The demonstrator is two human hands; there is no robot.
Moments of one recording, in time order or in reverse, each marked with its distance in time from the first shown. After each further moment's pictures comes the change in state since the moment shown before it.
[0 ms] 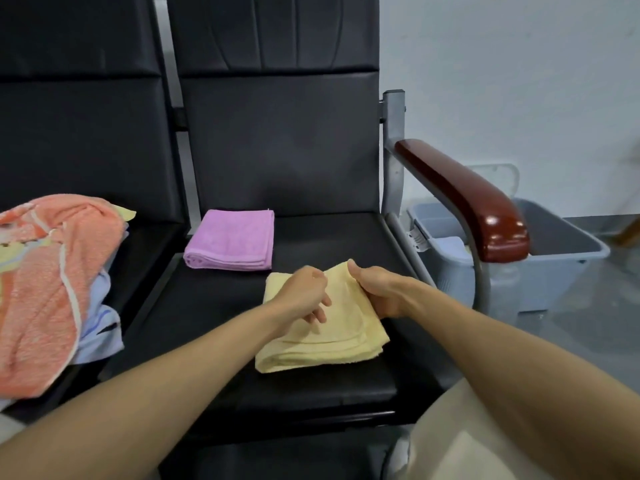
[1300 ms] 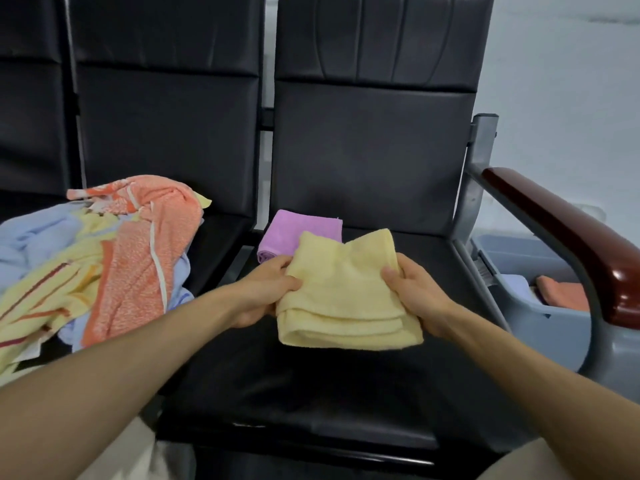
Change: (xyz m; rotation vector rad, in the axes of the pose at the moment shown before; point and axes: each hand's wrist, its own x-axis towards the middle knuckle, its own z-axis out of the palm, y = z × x) left_hand -0.010 -0.068 -0.147 -0.343 0.033 0.000; right_hand -0.015 -0.042 0.064 -0.125 0.075 -0.546
